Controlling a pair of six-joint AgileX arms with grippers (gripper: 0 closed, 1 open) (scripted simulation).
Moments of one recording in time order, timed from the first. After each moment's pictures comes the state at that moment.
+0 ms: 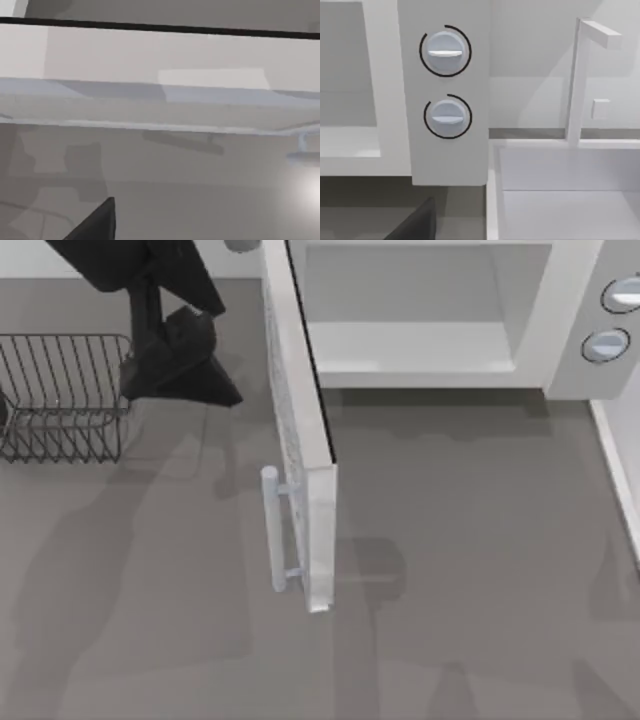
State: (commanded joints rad) left arm -0.39 1.81 1.98 -1.49 0.44 0.95; right arm 0.00 0.00 0.00 0.00 0.00 0.00
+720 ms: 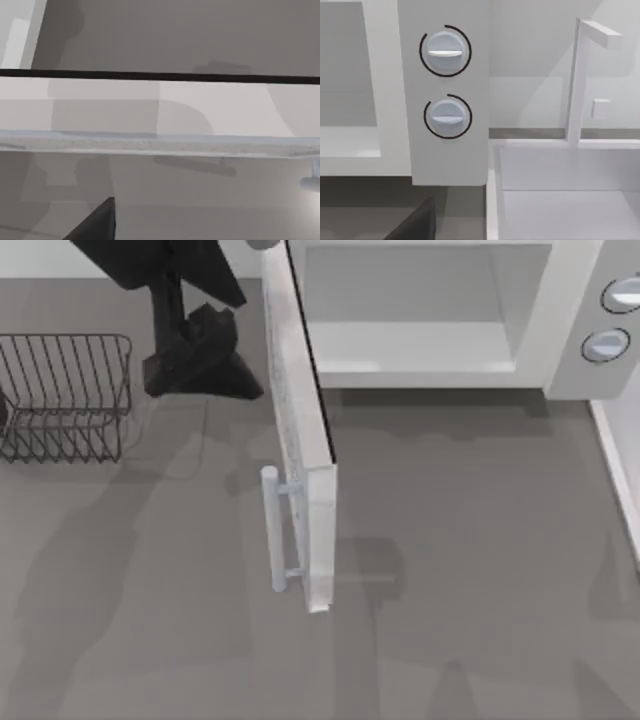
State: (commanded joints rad) left arm -0.41 1.81 1.97 -1.42 0.44 0.94; right arm 0.00 0.00 0.00 0.00 0.00 0.00
